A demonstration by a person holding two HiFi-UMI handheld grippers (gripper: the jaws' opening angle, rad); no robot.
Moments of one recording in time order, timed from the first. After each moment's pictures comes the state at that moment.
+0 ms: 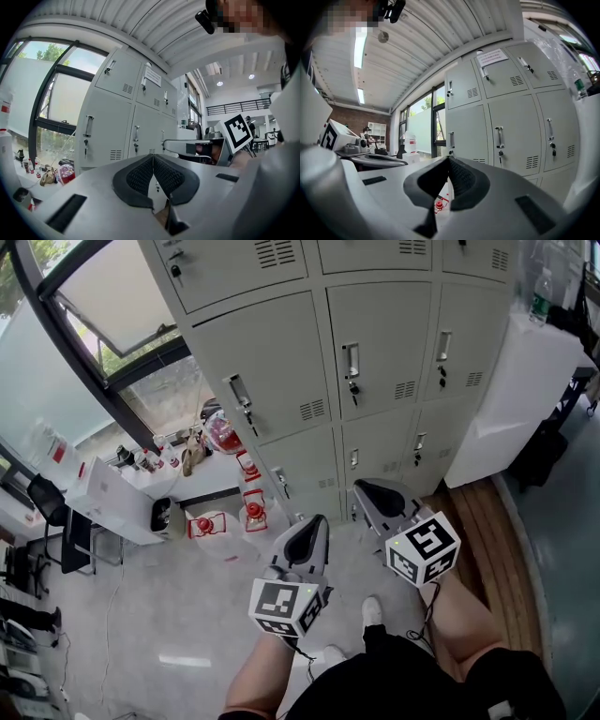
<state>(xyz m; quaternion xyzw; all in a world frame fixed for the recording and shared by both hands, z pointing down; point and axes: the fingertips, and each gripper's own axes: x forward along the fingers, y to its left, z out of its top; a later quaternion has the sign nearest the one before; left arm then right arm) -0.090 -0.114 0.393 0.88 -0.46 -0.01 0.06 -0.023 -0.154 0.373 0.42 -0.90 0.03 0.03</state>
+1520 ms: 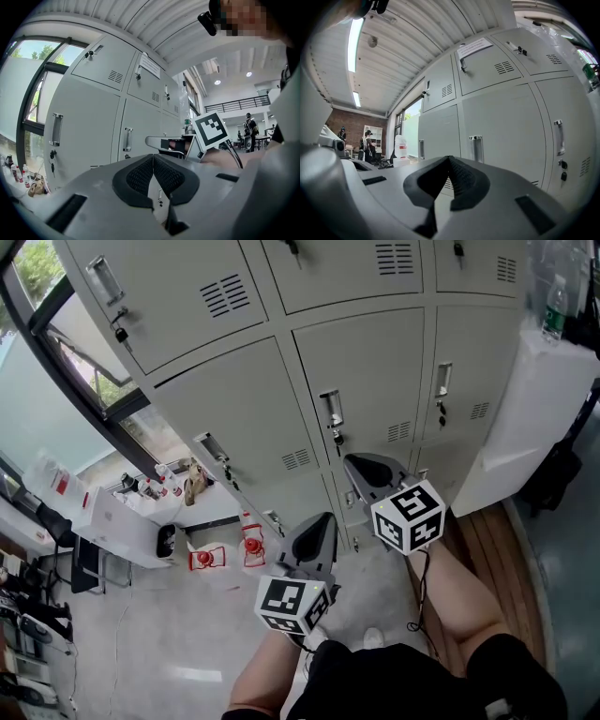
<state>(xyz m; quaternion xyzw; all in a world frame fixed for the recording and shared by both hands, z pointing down) -0.002 -0.243 0.370 0.89 -0.45 -0.01 0.04 0.042 -0.333 0.344 0.43 -0.90 0.02 0.01</state>
